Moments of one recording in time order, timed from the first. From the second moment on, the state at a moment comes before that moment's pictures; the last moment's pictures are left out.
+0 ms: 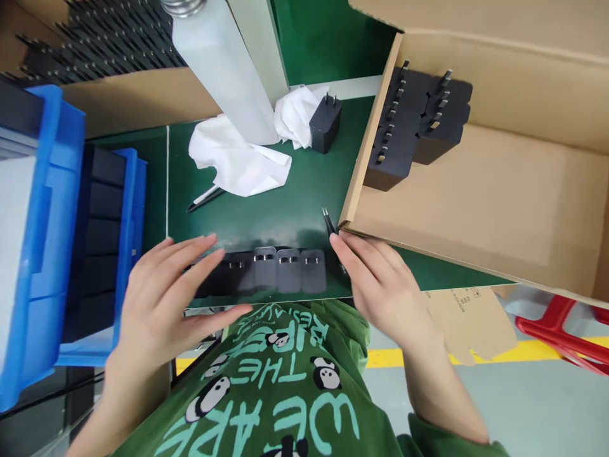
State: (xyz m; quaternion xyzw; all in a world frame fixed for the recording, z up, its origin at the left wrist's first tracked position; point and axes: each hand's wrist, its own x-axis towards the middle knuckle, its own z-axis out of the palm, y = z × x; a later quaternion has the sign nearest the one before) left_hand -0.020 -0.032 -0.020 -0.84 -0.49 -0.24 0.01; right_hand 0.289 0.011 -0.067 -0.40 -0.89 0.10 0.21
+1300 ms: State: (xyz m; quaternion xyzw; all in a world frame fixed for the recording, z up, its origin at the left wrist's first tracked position) left_hand 0.025 0.008 -0.023 -0.87 -0.46 -0.13 -0.08; right_hand 0.224 -0.021 -0.058 -0.49 -0.81 0.03 0.32
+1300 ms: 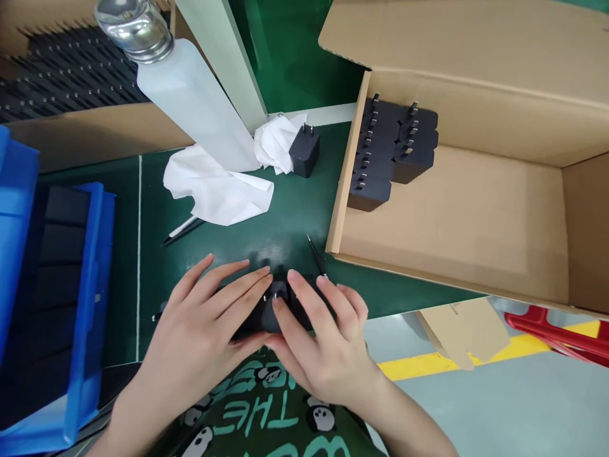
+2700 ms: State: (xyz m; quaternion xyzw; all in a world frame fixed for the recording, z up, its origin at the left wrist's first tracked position) left_hand -0.050 -0.025 -0.033 -0.83 -0.54 -0.13 -0.06; right_hand 0.213 0.017 -0.060 -0.36 -0.92 0.02 0.16
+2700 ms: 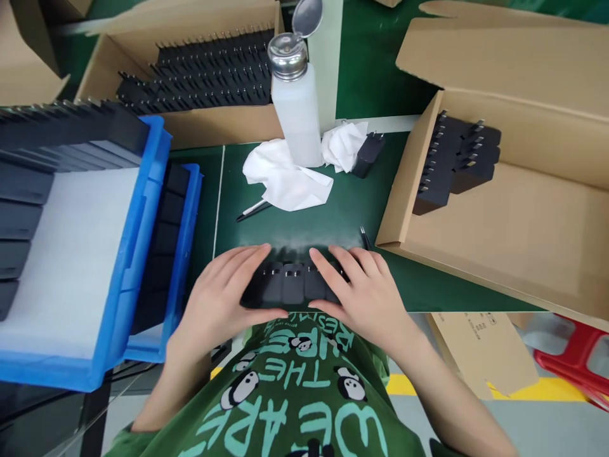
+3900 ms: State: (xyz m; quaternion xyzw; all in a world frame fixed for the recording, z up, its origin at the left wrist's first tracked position) left_hand -0.030 -0.026 -0.023 -0.08 -0.32 -0.60 -0.73; right_hand 0.143 0.002 -0.030 -0.28 -0.27 0.81 0.45
